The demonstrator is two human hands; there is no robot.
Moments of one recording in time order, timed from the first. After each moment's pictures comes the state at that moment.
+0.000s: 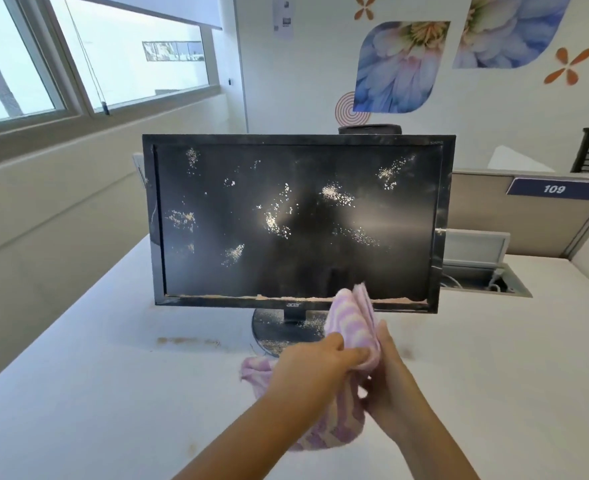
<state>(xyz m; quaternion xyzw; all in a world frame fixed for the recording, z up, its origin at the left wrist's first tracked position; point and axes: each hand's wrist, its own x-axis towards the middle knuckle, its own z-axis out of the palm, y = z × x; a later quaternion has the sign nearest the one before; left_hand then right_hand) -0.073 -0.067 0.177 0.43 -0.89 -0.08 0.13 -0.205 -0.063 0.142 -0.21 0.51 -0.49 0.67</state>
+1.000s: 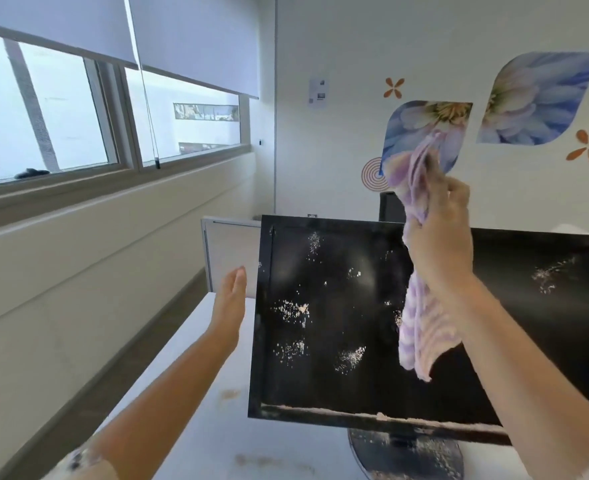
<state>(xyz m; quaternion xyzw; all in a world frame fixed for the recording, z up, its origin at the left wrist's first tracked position) 0.212 -0.313 0.233 0.55 -0.46 -0.41 0.57 -0.040 -0.278 0.358 -0.61 0.57 -0.53 -0.13</state>
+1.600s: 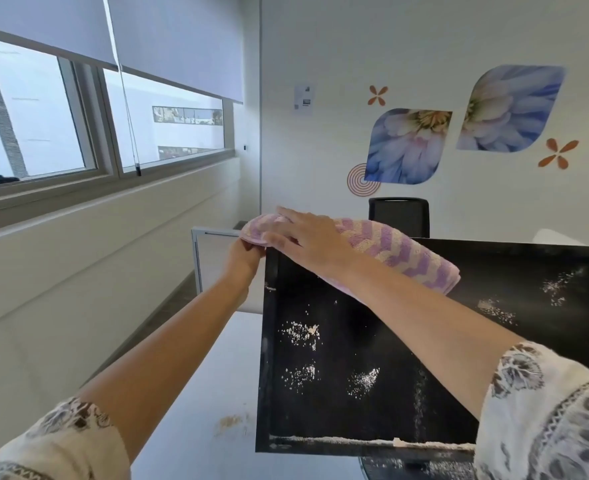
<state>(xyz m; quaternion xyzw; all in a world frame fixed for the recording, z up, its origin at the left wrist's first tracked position) 0.219 -0.391 0.299 0.45 -0.54 -0.40 0.59 0.077 -0.380 0.346 -0.86 0.44 -0.24 -0.11</state>
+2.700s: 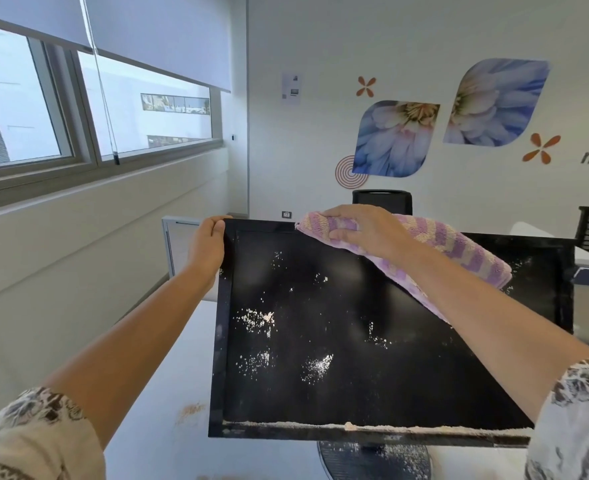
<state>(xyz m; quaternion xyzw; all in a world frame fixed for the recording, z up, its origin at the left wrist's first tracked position) 0.198 -0.407 0.290 0.51 -0.53 -0.29 0.61 -0.075 -0.369 0.354 -0.81 0.52 -0.27 0.03</state>
